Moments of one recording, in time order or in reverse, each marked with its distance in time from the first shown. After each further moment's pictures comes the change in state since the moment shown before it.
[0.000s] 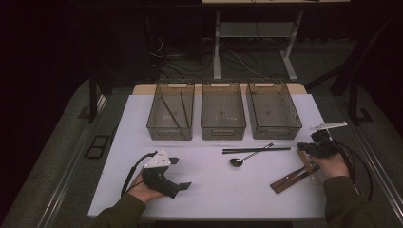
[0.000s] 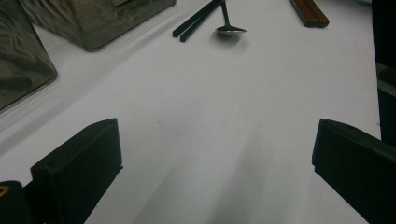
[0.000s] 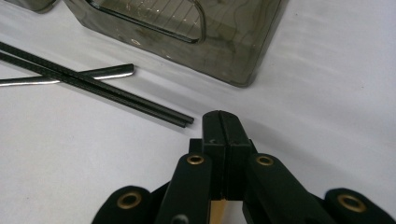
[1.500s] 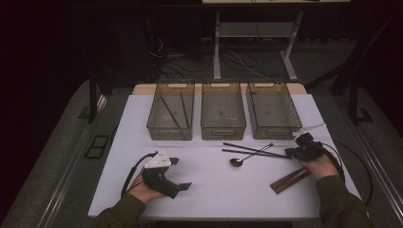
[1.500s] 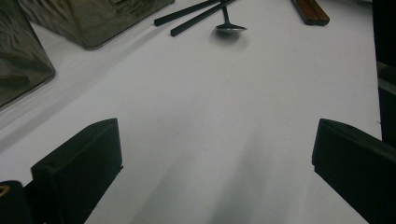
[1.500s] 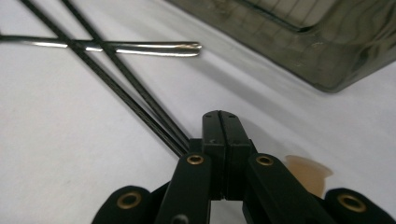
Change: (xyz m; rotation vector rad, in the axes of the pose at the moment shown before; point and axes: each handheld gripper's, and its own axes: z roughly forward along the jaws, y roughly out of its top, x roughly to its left) left arm 0.000 0.000 0.001 0.008 0.000 -0.001; right arm 0.032 0.005 0.019 0.098 0.066 -0.142
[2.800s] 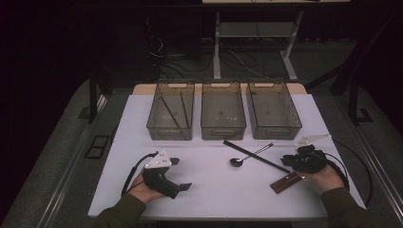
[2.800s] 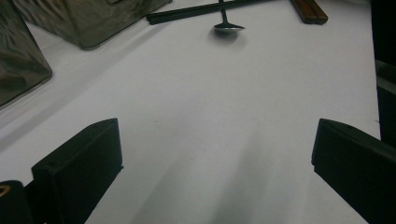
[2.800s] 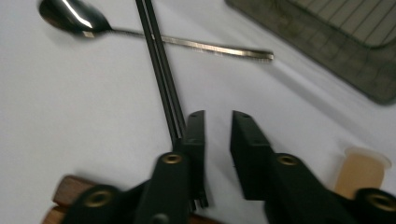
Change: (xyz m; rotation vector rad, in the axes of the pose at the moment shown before) left arm -0.001 0.000 0.001 0.003 -0.005 0.007; right arm 0.029 -0.018 -0.025 -0.095 0.095 -0.113
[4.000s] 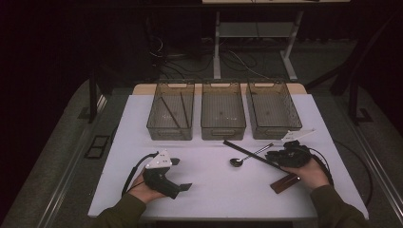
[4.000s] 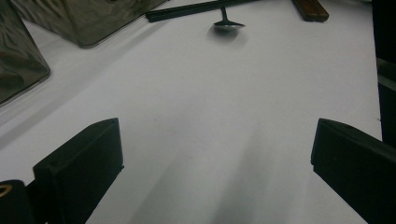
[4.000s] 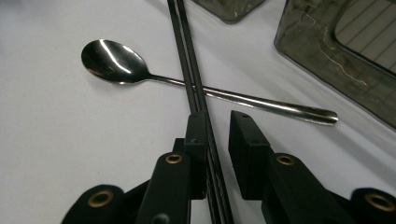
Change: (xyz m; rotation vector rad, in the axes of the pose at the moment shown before) left arm 0.001 0.000 0.001 0.012 -0.001 0.008; right arm 0.009 0.023 0.031 -0.061 0.139 -0.012
